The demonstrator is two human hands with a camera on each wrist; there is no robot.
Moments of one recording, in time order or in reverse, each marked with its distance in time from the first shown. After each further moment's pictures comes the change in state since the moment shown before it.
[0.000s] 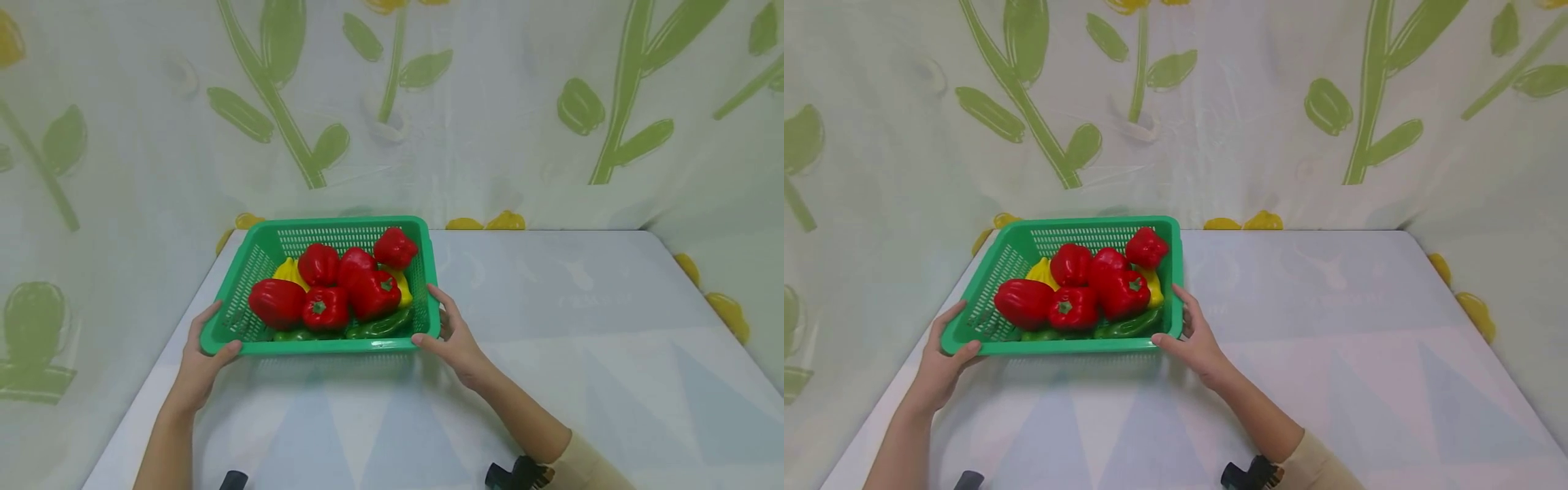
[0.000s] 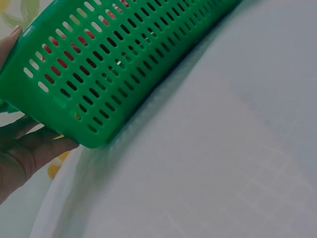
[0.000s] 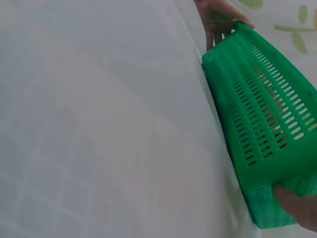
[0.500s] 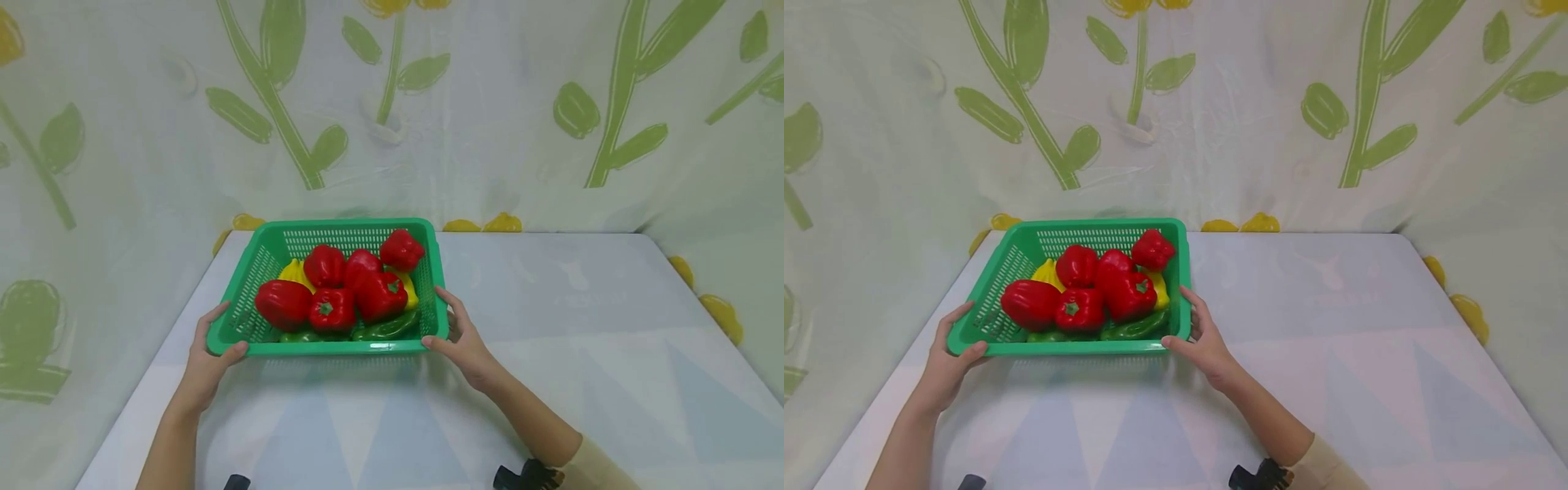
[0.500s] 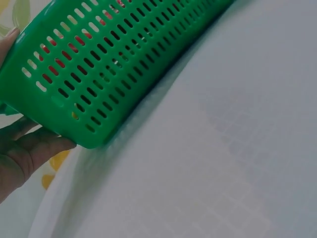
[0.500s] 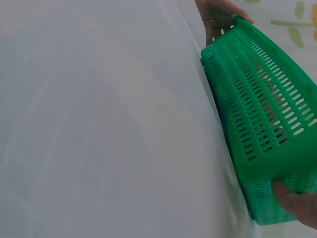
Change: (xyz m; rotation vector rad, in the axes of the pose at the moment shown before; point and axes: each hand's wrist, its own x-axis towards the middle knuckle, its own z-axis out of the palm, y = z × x) left_hand 0.002 0.001 -0.002 0.058 0.003 -0.042; right_hand 0.001 0.001 -0.001 -0.001 -0.019 -0.009
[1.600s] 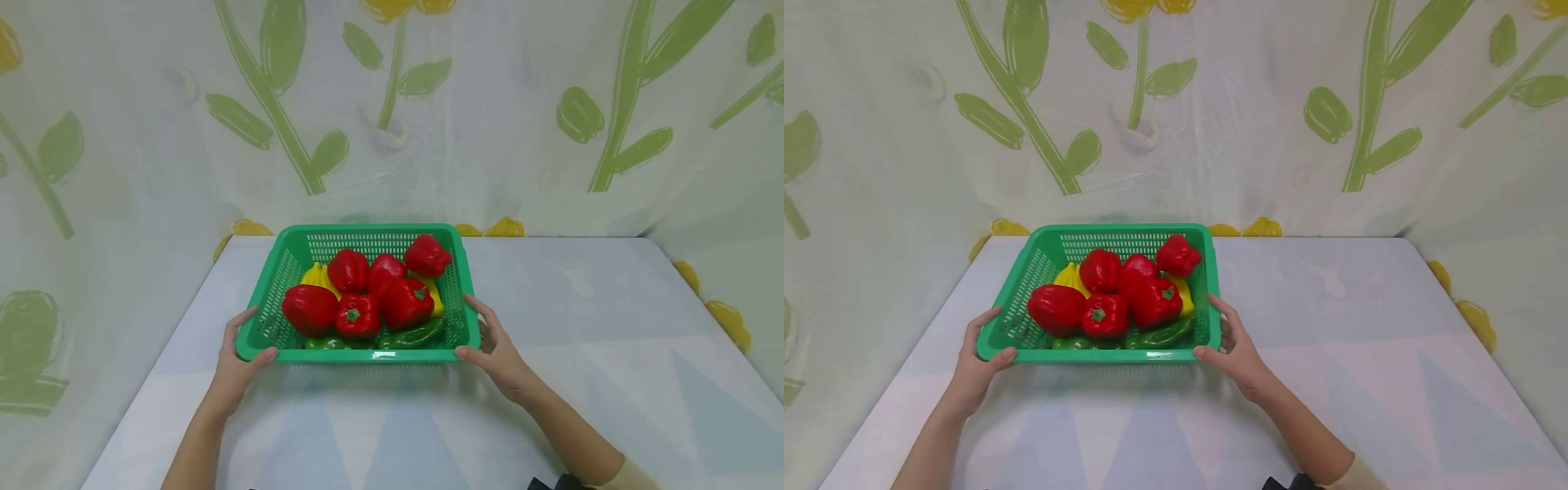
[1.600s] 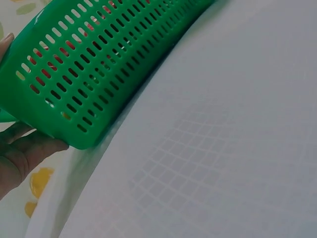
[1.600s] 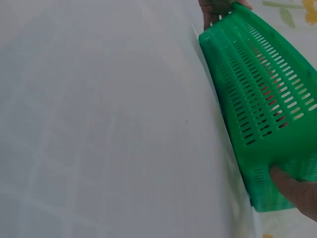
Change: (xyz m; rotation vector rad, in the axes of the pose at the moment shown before) left_hand 0.002 -0.001 -0.001 0.010 -0.009 -0.055; right_hand -0.001 0.008 -0.006 -0.073 -0.008 -0.035
